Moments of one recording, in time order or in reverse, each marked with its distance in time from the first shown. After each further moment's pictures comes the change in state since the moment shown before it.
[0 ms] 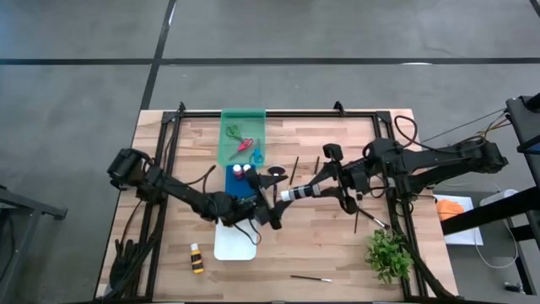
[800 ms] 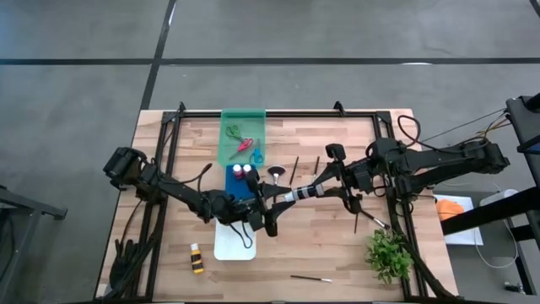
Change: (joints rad) left arm -0.008 -0.041 -0.002 0.005 0.188 -0.004; right arm -0.001 -0.037 -0.015 -0.039 -0.005 0.020
